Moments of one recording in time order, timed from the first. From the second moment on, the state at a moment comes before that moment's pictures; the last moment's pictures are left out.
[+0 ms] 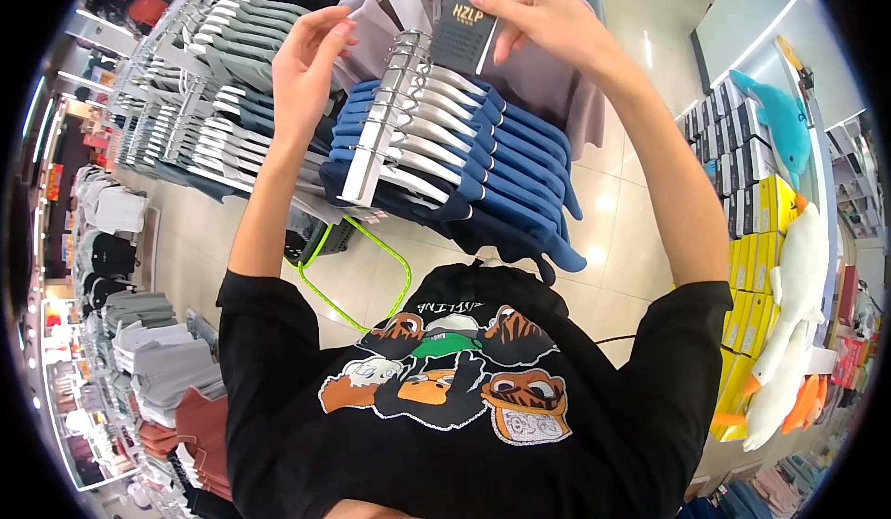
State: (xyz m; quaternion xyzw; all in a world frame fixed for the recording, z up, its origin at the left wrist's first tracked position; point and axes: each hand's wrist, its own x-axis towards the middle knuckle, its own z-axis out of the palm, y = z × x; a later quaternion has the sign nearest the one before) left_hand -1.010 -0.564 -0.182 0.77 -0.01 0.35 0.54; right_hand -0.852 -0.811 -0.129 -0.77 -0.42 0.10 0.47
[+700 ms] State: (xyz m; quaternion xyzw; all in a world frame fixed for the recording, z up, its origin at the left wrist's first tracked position) left_hand -1.010 -0.620 -0.150 0.87 -0.06 0.04 0.48; right_hand -0.878 -0.829 -0.129 -0.70 -0.44 0.27 0.49
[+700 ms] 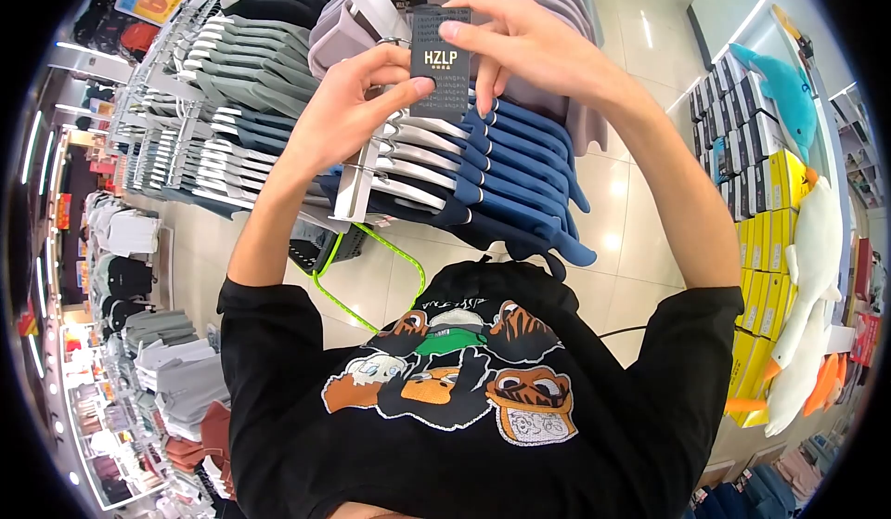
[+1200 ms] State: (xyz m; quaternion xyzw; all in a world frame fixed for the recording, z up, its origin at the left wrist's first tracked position) left_hand -0.971 -0.540 -0.215 0.88 -0.01 0.19 0.43; right_hand -0.877 -0.812 -0.114 -0.78 -0.39 0.18 0.46
